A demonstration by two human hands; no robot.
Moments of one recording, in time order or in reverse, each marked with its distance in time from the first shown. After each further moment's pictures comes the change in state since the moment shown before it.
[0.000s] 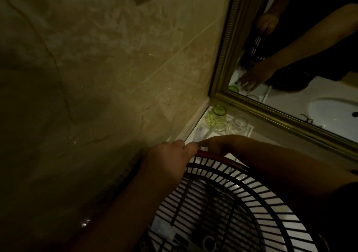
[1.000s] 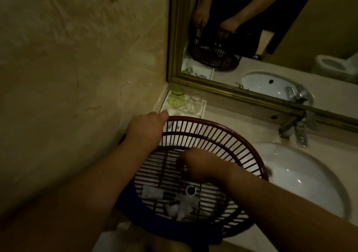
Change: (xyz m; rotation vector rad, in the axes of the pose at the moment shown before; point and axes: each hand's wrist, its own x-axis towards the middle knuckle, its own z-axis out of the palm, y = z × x) left_hand -0.004 0.002 -0.014 0.068 -0.068 0.083; right_hand -0.183 -0.090 0.152 0.005 0.478 -0.059
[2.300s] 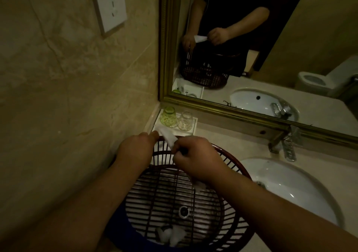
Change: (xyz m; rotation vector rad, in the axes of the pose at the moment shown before) left_hand 0.003 -0.001 0.006 0.019 0.010 -0.029; right_hand -0.030 -0.008 -0.061 0.484 0.627 0.058
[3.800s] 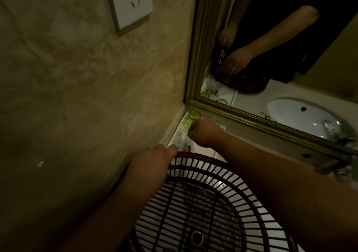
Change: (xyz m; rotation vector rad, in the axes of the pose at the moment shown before) left_hand 0.002 0.001 -0.001 -0.059 -0.023 -0.052; right_hand 0.192 0.069 0.034 -0.407 -0.349 0.109
